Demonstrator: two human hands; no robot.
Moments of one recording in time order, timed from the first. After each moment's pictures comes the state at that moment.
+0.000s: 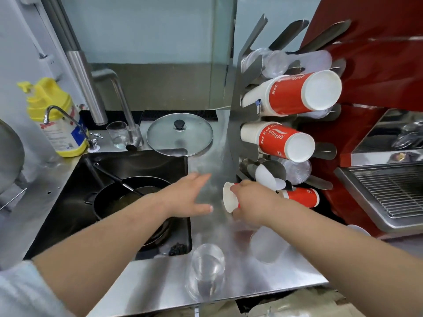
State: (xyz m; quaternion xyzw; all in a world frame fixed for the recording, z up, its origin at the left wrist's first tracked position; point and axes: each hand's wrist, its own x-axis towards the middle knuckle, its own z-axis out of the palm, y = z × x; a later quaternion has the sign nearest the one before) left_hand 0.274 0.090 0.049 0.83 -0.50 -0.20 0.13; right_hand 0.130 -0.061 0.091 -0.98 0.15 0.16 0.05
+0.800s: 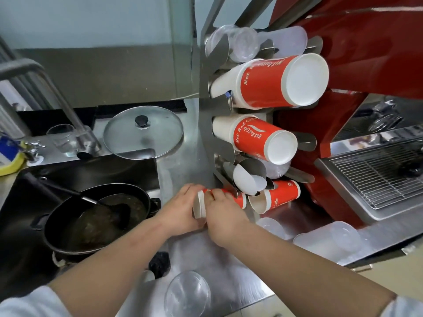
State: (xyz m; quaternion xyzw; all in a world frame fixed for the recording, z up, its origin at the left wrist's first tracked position) left_hand 0.272 0.031 -0.022 0.80 -0.49 -0.22 0.26; right_hand 0.155 -0.054 0.037 -0.96 0.23 0.15 0.10
